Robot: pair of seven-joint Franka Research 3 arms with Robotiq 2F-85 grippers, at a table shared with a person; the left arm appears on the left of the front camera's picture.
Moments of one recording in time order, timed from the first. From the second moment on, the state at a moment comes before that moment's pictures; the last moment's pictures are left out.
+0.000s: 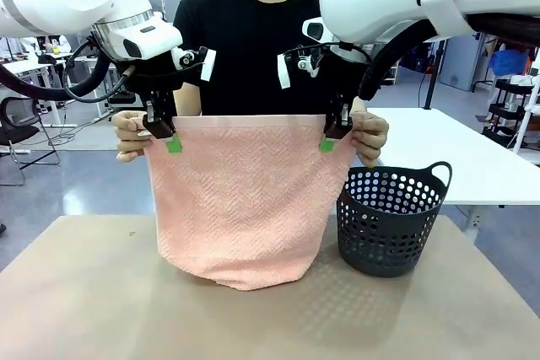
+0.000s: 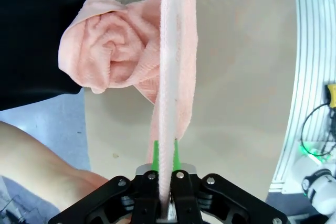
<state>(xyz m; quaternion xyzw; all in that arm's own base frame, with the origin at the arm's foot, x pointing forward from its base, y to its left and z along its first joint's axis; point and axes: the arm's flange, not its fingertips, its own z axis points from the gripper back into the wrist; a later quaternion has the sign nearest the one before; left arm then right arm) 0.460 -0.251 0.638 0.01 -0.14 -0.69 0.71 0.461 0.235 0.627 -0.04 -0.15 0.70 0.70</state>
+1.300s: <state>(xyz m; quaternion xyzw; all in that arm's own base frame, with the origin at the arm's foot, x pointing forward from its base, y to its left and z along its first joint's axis) 0.457 -0.250 0.639 0.01 -0.14 -0.69 0.71 0.460 0.237 0.627 -0.04 -0.16 0.70 0.70</state>
